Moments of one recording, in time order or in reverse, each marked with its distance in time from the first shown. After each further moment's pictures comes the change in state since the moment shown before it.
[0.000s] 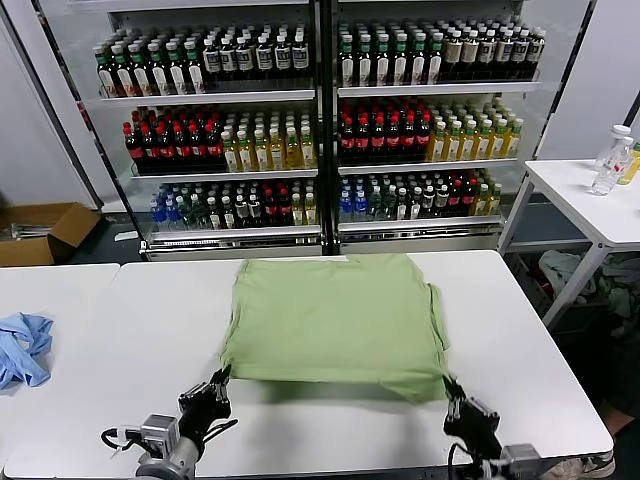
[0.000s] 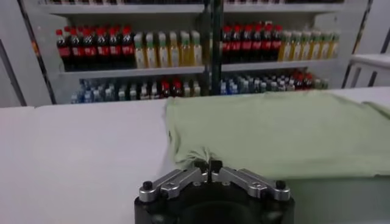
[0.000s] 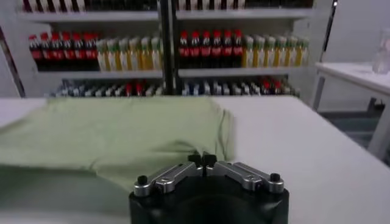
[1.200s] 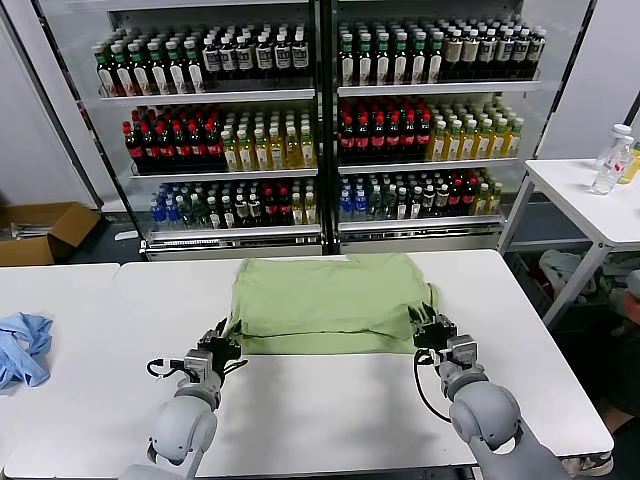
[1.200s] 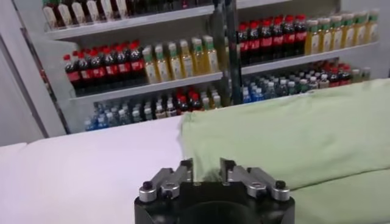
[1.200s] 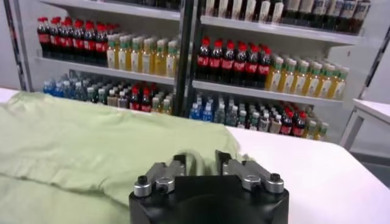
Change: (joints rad) left arm -0.370 -0.072 0.074 0.432 0.186 -0.031 0.013; right arm 0.355 0.005 -0.158 -0.338 -0.086 -0.108 -0.012
